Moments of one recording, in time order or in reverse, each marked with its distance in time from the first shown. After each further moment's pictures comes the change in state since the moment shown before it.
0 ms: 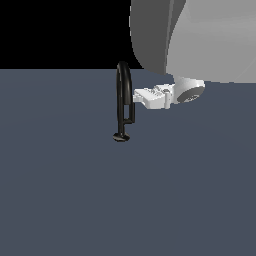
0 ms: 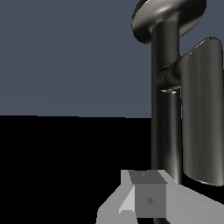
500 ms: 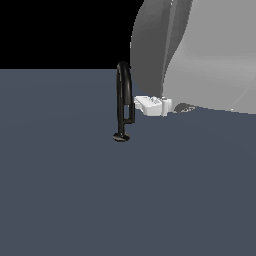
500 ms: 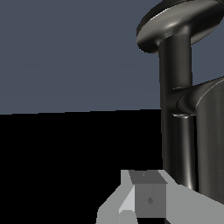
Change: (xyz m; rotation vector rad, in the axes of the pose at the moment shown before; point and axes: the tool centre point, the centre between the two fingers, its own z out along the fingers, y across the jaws) arm 0.028 -0.007 0.004 0.051 -0.063 0.055
